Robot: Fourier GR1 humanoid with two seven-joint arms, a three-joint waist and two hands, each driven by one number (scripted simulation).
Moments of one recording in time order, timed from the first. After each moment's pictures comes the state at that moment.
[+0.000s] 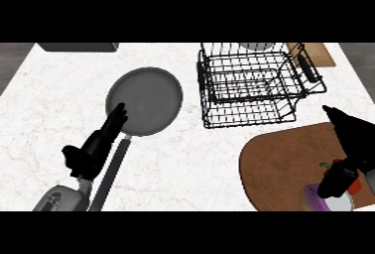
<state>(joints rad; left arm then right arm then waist) -0.14 0.33 -0.32 -1.35 0.28 0.11 -0.13 -0.38 -0.93 0.53 -1.87 0.13 0.24 1.24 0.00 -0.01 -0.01</state>
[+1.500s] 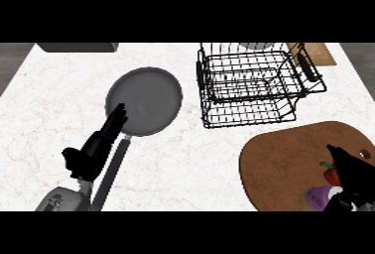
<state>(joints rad) -0.13 0.30 -0.30 -1.36 0.24 0.09 -0.13 -0.12 -0.89 0.56 -1.86 0.22 0.14 1.25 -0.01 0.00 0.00</state>
